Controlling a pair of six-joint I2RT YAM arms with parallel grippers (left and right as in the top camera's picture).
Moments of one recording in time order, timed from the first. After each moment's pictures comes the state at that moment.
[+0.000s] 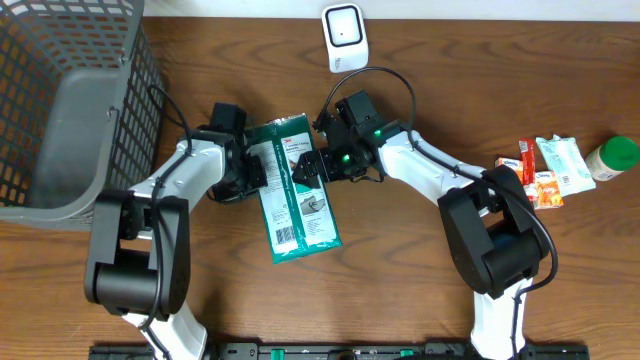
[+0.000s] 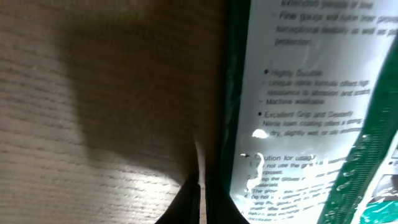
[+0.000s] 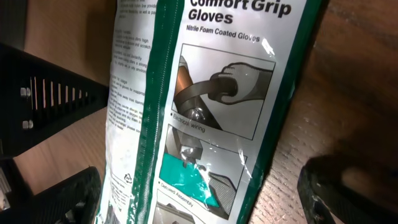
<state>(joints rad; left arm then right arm) -0.15 1.86 1.08 -0.67 0.18 -0.46 0.52 2.09 1.37 -0.45 -0.56 0.26</state>
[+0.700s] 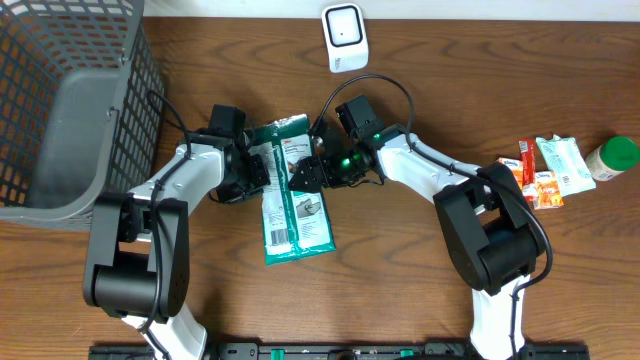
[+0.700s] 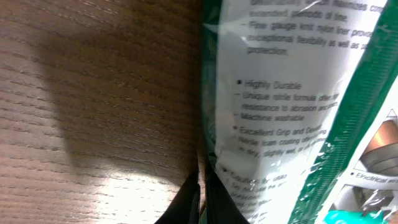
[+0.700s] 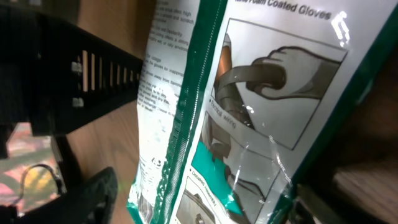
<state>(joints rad) -0.15 1.85 1.06 -0.62 0.25 -0.49 0.52 2.11 1.35 -0.41 -0.75 0.26</state>
